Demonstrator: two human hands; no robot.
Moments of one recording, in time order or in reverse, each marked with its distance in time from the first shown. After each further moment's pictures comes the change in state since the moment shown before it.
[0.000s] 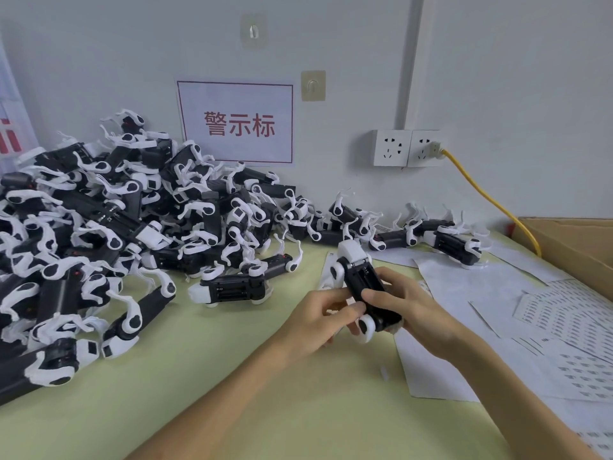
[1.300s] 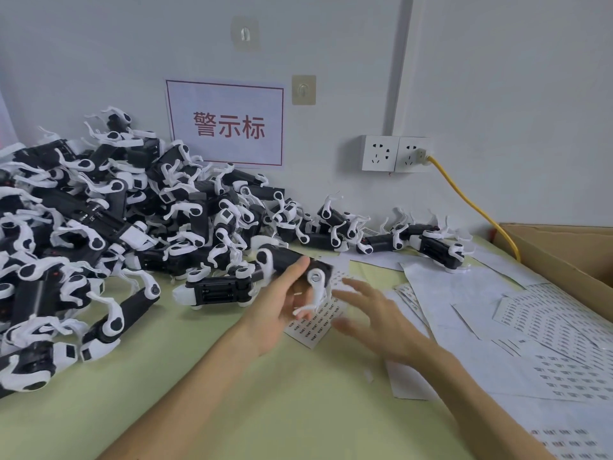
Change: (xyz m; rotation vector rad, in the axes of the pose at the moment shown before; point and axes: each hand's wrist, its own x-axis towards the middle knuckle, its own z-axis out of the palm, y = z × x) left_hand 0.003 0.017 -0.026 -0.620 0.189 -0.162; right_hand 0.007 0.020 0.010 -0.900 0.023 -0.063
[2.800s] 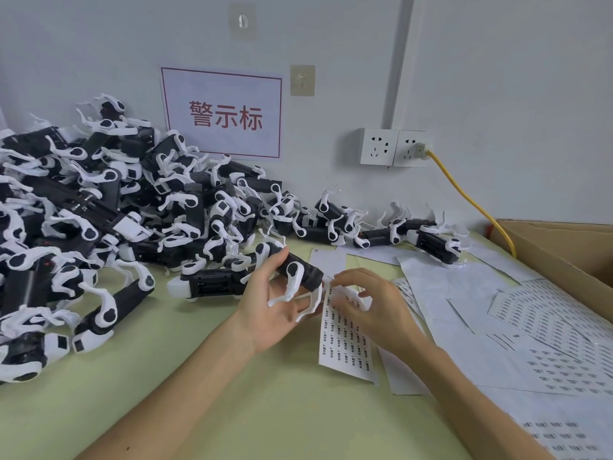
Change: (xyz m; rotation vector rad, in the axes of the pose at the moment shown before) left_hand 0.002 -0.004 -0.007 -0.397 -0.060 -0.248; right_hand 0.002 0.002 0.006 0.236 0.356 -0.108
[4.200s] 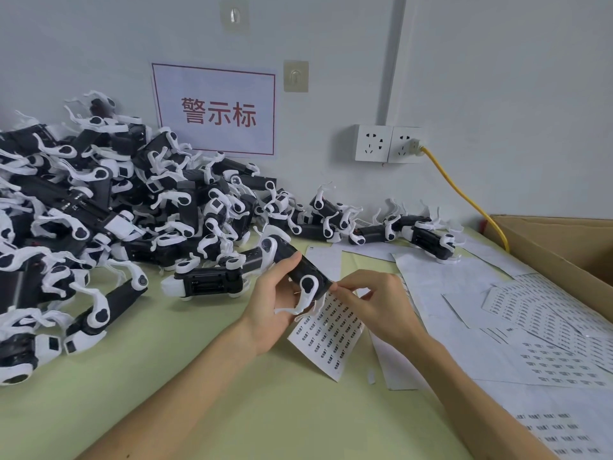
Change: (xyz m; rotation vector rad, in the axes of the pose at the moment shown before) left_hand -0.001 -0.012 0.010 0.263 0.050 0.243; right_hand 0.001 -0.005 -0.006 0.102 0.051 0.058
